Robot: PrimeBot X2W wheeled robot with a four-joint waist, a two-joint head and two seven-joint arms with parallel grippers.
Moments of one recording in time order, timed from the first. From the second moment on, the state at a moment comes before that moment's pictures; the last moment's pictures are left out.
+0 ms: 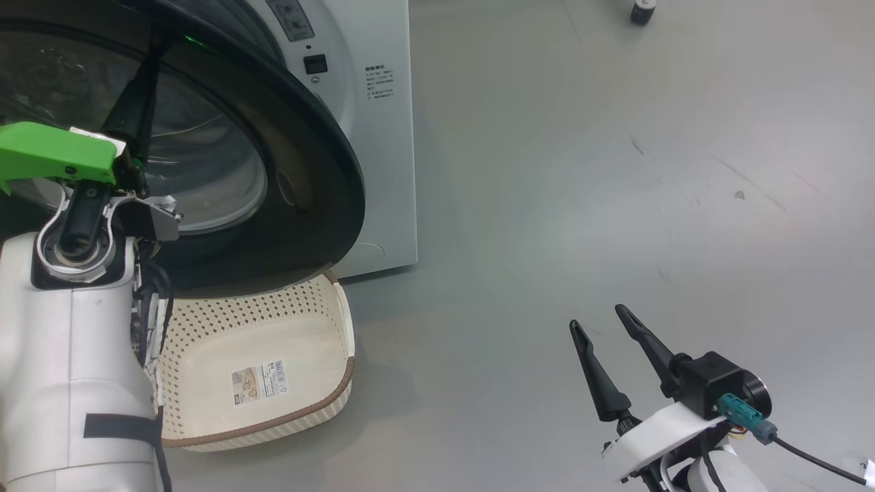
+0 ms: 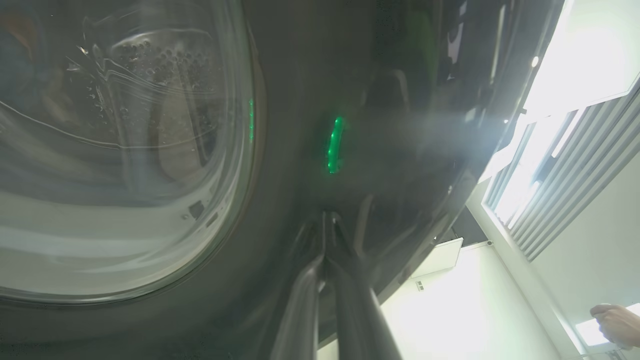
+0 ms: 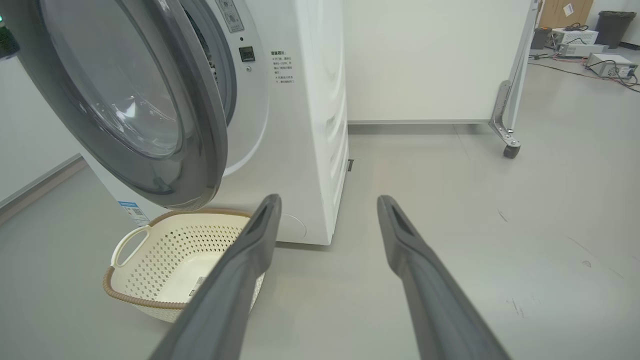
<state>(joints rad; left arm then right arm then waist) -0.74 0.02 0.10 0.51 -1.40 -0.12 0.33 -0.03 -0.09 0.32 0.21 0.23 0.12 -0.26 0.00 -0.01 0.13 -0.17</state>
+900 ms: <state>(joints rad) -0.40 0.19 -0.15 0.44 -0.79 -0.12 -0.06 -0.03 -0.09 0.10 0.17 0.23 0.12 -0.26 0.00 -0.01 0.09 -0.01</state>
